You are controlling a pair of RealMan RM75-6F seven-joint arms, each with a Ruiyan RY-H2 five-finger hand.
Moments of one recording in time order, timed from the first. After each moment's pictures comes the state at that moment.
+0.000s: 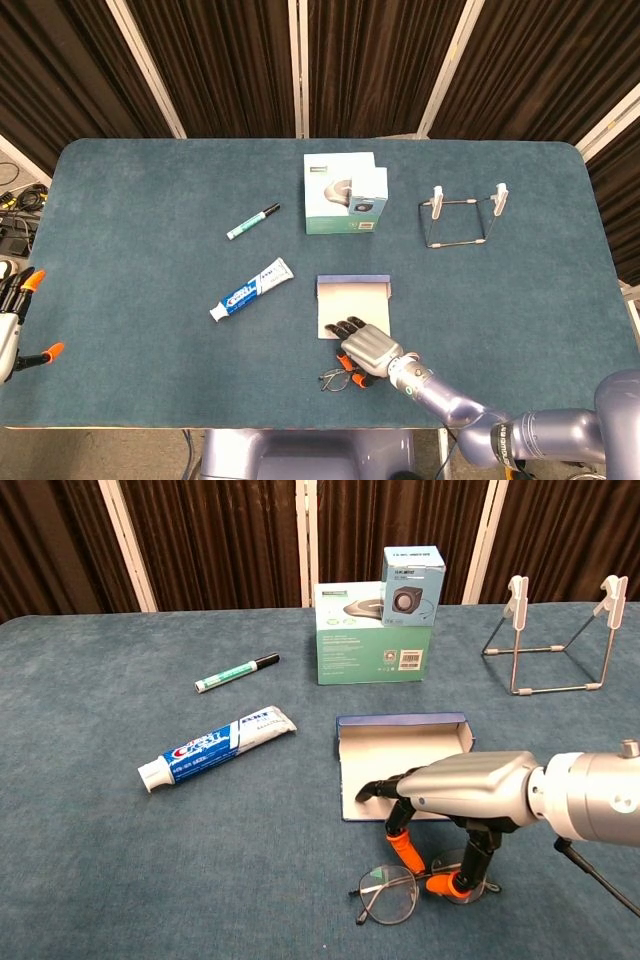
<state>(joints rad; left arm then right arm) -0.10 -1.09 -0.05 -1.61 1.41 1.42 0.00 0.88 -1.48 -0.04 -1.69 -1.06 0.71 -0.37</state>
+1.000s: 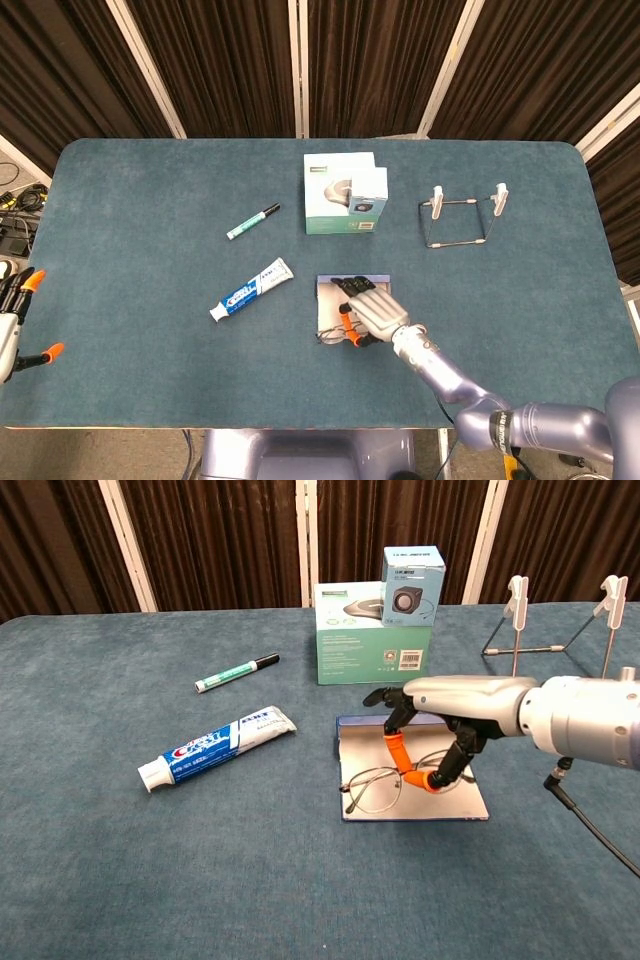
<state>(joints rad) -0.10 -1.09 -0.05 -1.61 1.42 1.42 0.00 0.84 -1.50 0.09 -1.60 -1.05 0.81 -0.24</state>
